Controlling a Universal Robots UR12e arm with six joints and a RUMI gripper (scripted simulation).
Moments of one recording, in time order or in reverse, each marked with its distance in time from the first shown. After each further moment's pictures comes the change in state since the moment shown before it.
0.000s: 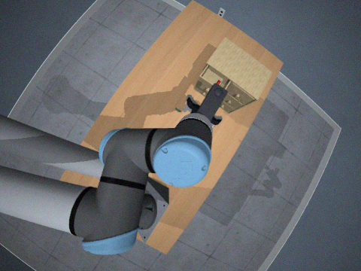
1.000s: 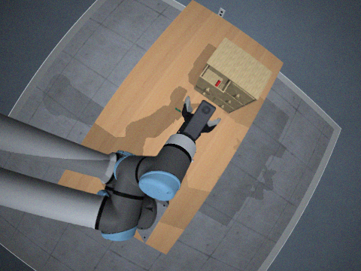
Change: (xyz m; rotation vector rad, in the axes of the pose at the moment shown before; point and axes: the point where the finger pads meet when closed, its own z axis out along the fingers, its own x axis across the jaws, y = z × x) arm 0.000 0.006 0.010 0.342 0.000 0.002
